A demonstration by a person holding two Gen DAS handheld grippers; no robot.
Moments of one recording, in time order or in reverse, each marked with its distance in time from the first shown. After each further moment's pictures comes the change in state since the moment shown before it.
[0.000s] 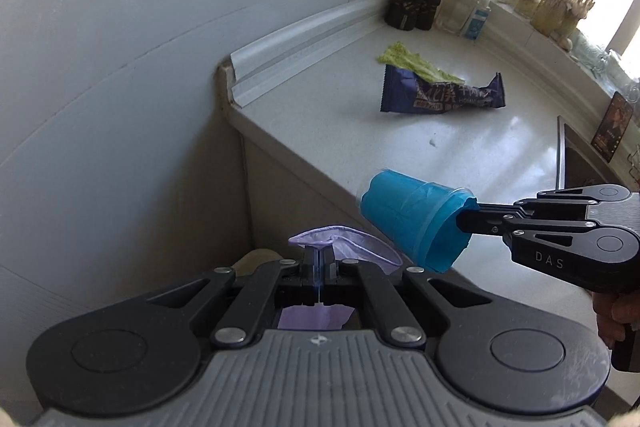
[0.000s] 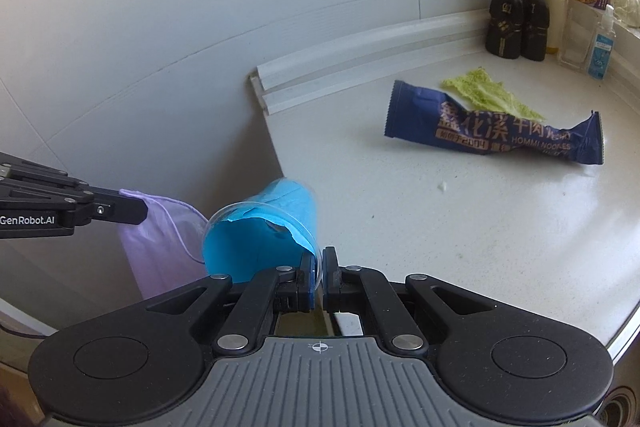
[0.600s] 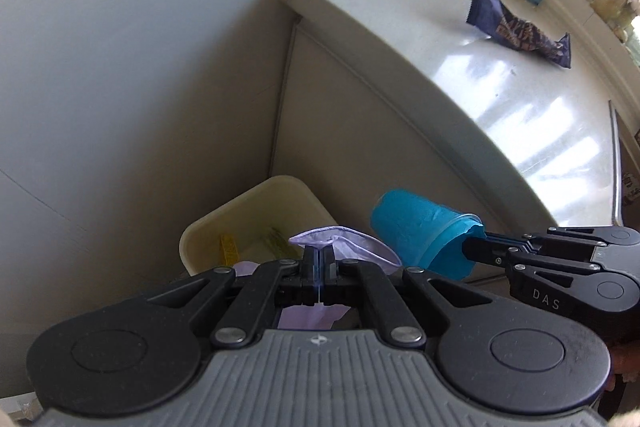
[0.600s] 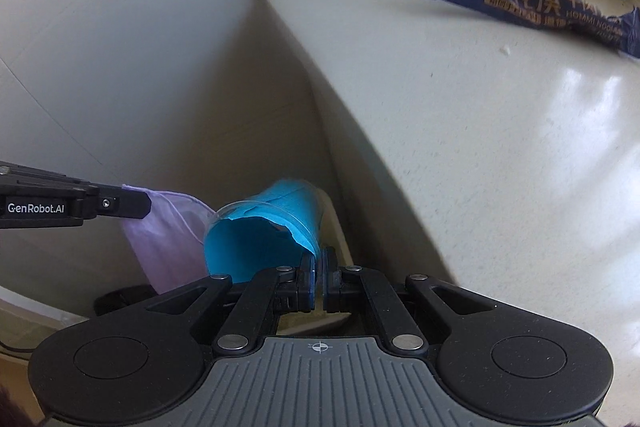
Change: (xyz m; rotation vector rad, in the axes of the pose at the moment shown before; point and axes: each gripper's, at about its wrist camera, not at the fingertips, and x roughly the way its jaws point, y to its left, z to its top) left arm 0.066 0.048 -0.066 -0.151 0.119 0.016; right arm 0.084 0.035 -0.070 0.043 0.154 -0.039
